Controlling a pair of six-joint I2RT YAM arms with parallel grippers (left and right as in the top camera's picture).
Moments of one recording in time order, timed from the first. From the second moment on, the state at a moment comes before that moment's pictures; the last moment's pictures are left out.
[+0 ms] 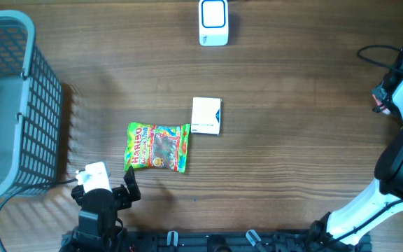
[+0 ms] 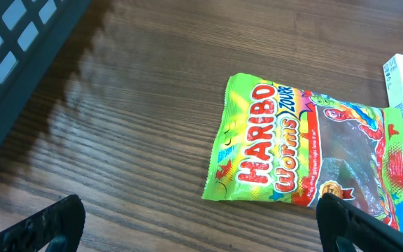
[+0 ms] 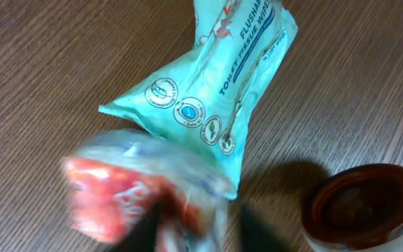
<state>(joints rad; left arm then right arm) -0.26 0.01 0.29 -0.95 -0.31 -0.36 -0.46 1.98 1.33 -0.48 0.42 0.38</state>
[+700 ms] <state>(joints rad) -0.26 0.01 0.29 -0.95 -0.31 -0.36 0.45 1.72 1.30 -0.74 -0.40 0.45</state>
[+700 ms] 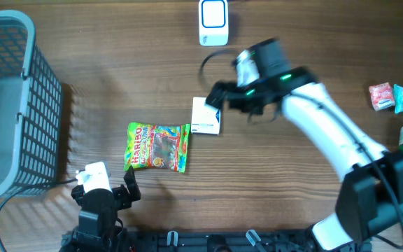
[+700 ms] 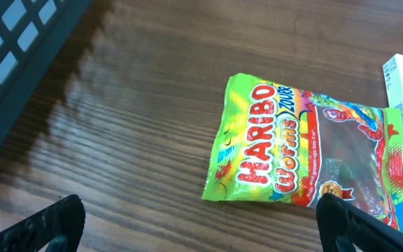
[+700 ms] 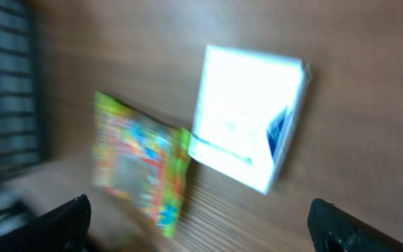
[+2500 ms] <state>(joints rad) -0.26 0.01 0.29 -0.95 -0.31 -0.36 0.64 2.19 1.62 -0.98 -0.17 0.38</state>
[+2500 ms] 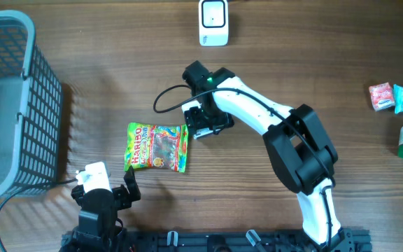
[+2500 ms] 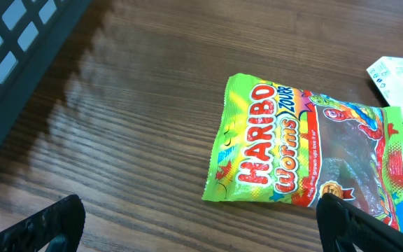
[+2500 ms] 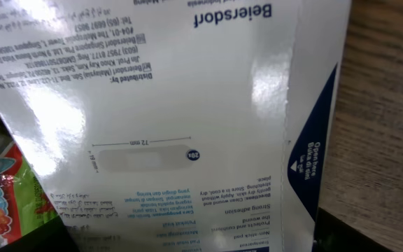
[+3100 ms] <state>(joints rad) -0.26 0.01 0.29 -0.95 -0.31 -0.36 0.62 2.19 1.62 -0.80 0.04 0.28</state>
